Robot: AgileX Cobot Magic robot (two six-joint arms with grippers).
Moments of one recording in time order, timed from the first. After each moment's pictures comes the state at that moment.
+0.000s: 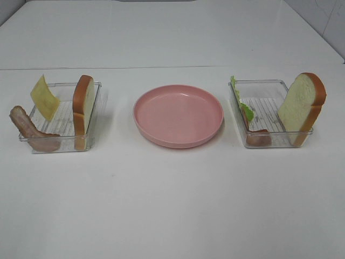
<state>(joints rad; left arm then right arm) 0.12 0.00 -0.50 -0.06 1.05 0.00 0.03 0.00 -0.50 0.00 1.05 -0.06</state>
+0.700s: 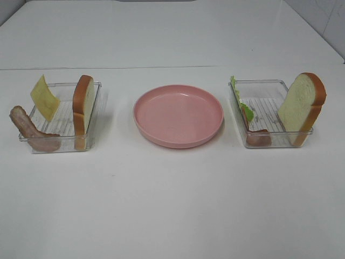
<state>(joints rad) 0.12 0.00 -0.50 -0.06 1.05 0.00 0.03 0.00 -0.50 0.00 1.05 -0.06</state>
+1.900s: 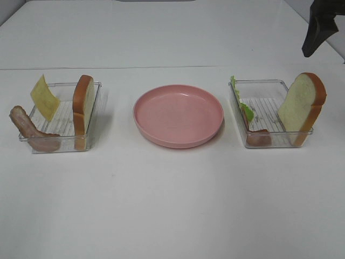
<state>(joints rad) 0.12 0.00 -0.50 -0.06 1.05 0.00 0.02 1.71 -1.51 0.06 1.12 -0.05</state>
